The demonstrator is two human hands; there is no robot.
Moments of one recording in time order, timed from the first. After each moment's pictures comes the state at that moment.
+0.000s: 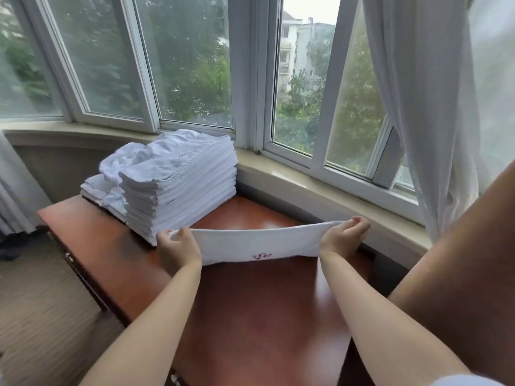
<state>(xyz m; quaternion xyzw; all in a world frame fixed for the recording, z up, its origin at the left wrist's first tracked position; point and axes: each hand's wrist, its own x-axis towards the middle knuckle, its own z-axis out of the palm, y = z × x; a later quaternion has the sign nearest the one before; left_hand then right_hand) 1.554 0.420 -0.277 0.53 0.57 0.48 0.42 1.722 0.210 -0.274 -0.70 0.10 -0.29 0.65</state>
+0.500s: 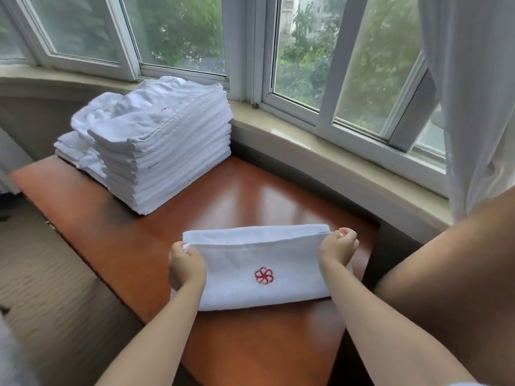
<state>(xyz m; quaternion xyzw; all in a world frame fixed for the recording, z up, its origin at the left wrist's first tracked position) 1.552 0.401 -0.384 0.68 0.58 0.25 0.37 1.733 0.196 -0.376 -0.80 0.19 -0.07 0.56</state>
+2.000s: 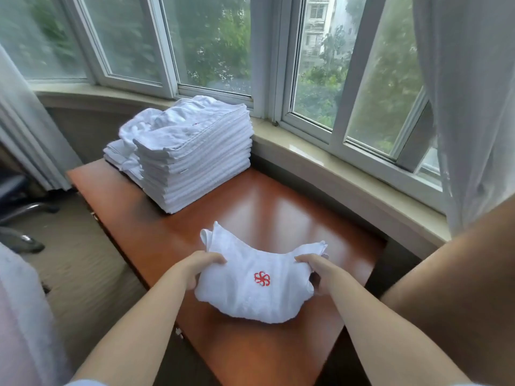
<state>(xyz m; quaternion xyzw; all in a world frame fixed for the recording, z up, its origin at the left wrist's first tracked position) 1.512 0.397 -0.317 0.59 0.50 -0.09 0.62 1.689 0.179 -0.332 -0.72 0.14 0.48 0.49</state>
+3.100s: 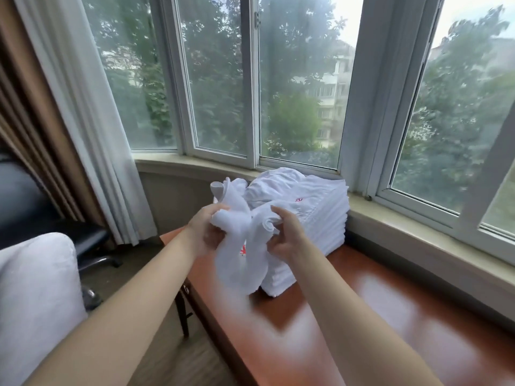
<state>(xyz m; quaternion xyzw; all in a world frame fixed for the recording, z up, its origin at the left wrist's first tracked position) 1.427 0.722 -0.145 0.50 0.25 0.19 0.81 1.549 0.588 -0.142 -0.41 -0.01 0.52 0.75</state>
